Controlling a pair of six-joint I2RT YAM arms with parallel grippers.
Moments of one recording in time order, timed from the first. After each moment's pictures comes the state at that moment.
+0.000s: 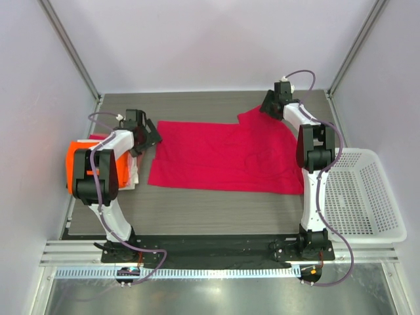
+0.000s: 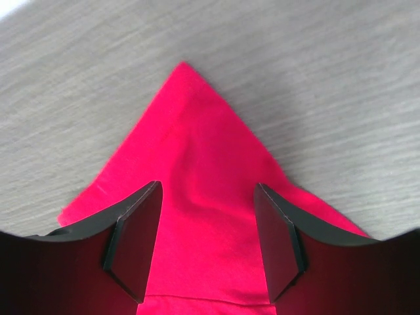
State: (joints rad) left arm -0.05 1.82 1.18 -0.34 -0.08 -0.57; right arm 0.09 2.35 1.88 -0.29 0.05 0.47
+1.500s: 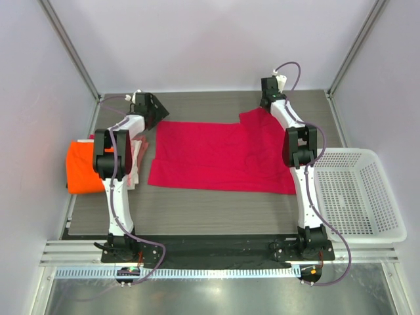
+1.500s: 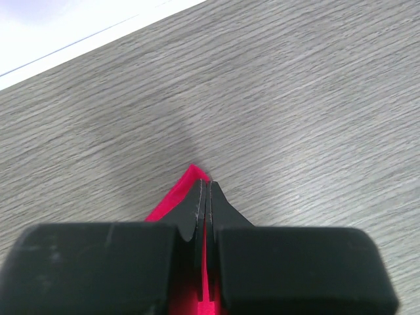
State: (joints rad) left arm -0.07 2.23 1.61 -0.09 -0.01 -0.71; right arm 0.15 2.66 2.35 -0.41 0.41 0.37
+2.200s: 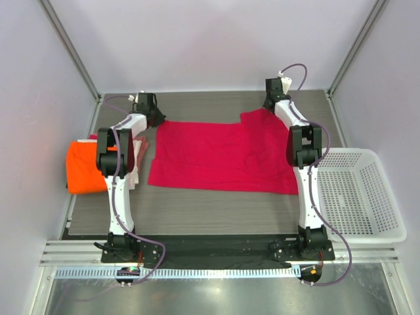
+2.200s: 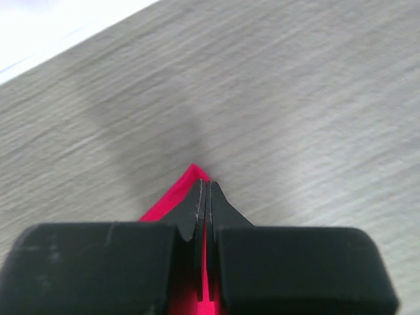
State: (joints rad) left arm -0.07 2.30 1.70 -0.14 0.00 -0.68; right arm 0.12 2.60 2.26 -0.38 0.38 0.43
